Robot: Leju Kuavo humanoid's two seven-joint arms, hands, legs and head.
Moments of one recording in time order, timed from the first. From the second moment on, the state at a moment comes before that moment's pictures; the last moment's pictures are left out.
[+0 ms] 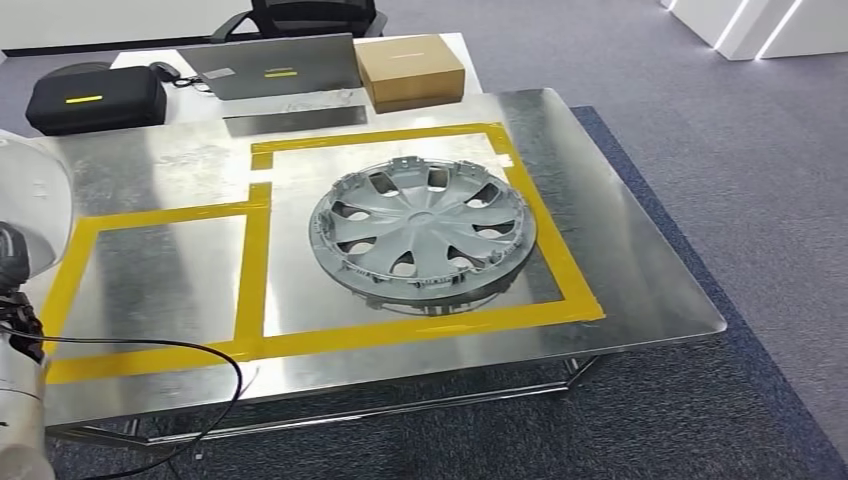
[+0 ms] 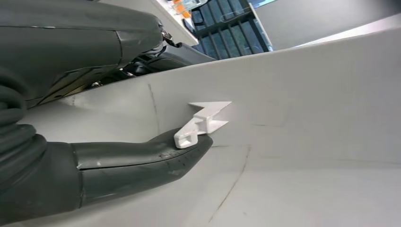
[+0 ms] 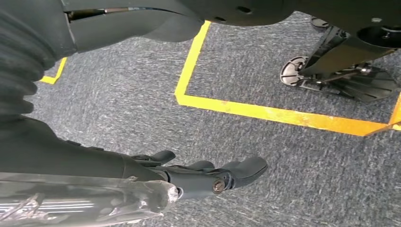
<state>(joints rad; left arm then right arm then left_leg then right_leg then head) -0.45 0.21 0.56 -0.90 -0.22 -0.09 -0.70 -0.09 0.18 -0.97 -0.21 1.39 -0.09 -0.19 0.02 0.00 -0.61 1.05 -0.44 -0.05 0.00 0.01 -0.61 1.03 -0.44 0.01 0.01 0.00</state>
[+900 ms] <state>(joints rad) -0.44 0.21 0.56 -0.90 -0.21 -0.09 -0.69 -0.09 0.18 -0.97 -0.21 1.39 -0.09 -0.19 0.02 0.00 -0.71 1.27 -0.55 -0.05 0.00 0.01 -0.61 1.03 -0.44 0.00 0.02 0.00</state>
